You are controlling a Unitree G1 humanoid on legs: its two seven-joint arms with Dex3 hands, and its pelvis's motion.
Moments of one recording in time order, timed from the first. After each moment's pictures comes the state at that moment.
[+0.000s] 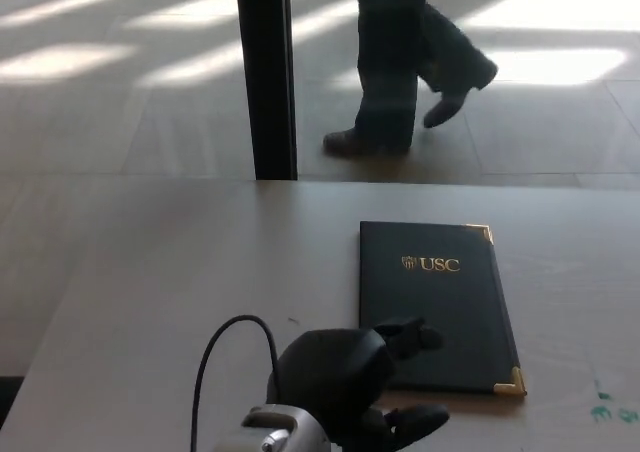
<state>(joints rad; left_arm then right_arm) -0.54 0.48 -0.99 -0.16 0.21 0.54 0.28 0.14 -0.47 -0.71 0.45 0.32 0.15 0.08</state>
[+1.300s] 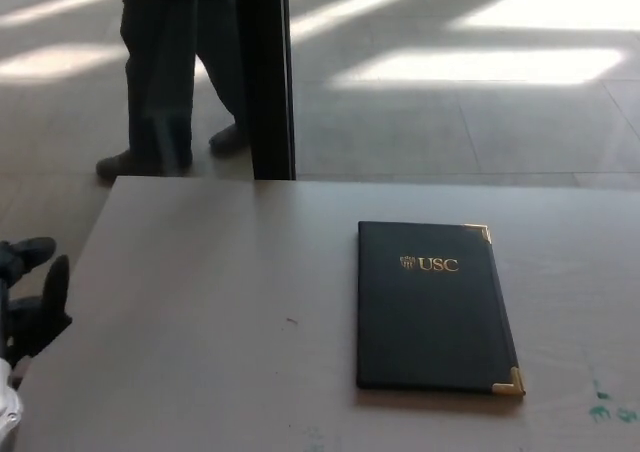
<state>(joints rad) -0.23 0.49 0.10 0.14 -0.11 0.42 0.27 0.15 -0.47 -0.71 0.45 0.32 0.15 0.08</state>
